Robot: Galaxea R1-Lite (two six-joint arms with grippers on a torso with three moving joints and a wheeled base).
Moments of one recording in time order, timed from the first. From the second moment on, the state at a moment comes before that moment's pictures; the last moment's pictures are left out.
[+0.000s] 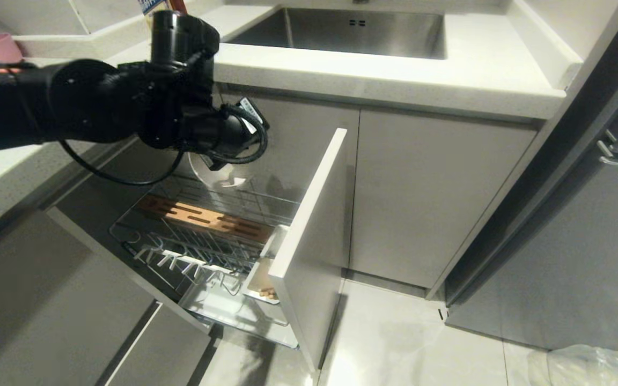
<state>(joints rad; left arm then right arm) -0.49 1.84 -1.77 0.29 0.29 -0.72 0.00 0.00 0.00 0.00 0.00 0.04</state>
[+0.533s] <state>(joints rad) -0.56 1.40 -1.69 0.36 0.29 -0.66 0.00 0.00 0.00 0.00 0.00 0.04</state>
